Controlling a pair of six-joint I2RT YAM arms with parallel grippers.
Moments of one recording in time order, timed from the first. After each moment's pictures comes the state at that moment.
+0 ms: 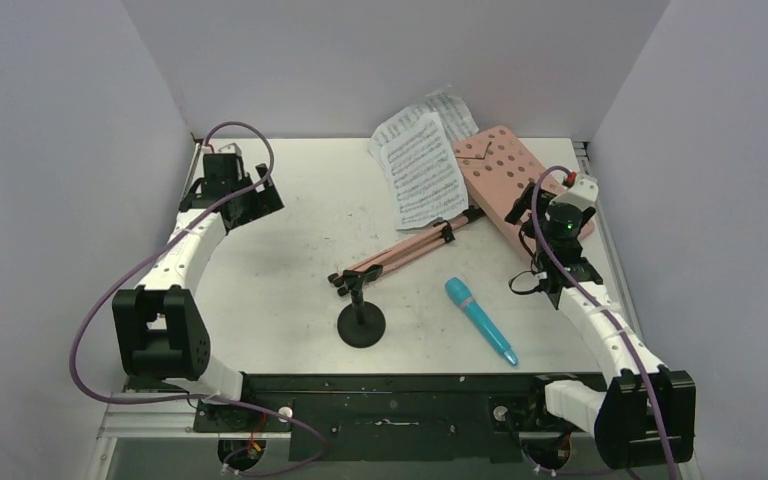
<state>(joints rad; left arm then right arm) -0.02 1.54 1.23 -0.46 -0.04 -0.39 0.09 1.13 0.67 0.14 0.27 0.30</state>
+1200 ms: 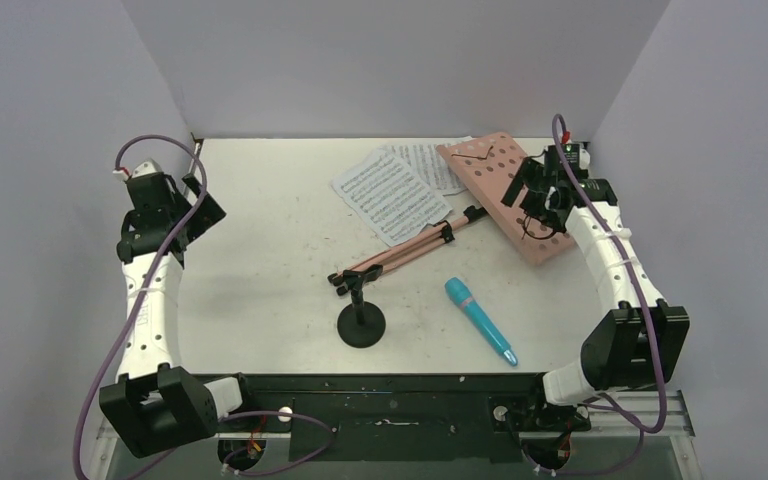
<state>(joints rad) 0.26 1.20 1.15 -0.60 0.01 -0.41 0.05 1.47 1.37 -0.77 0.10 0.49</state>
